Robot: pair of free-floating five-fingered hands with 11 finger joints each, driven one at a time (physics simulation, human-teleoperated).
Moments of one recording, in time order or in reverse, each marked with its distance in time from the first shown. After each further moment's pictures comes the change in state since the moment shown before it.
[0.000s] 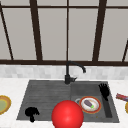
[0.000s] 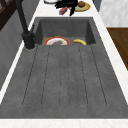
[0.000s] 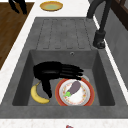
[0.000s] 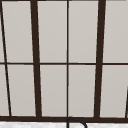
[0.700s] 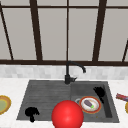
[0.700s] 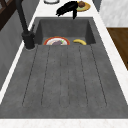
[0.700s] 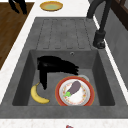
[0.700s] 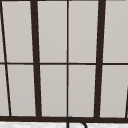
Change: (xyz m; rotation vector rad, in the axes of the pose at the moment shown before) left hand 0.000 0.000 0.000 0.000 0.000 0.000; right hand 0.035 -0.013 -0.007 0.242 -0.155 -0.062
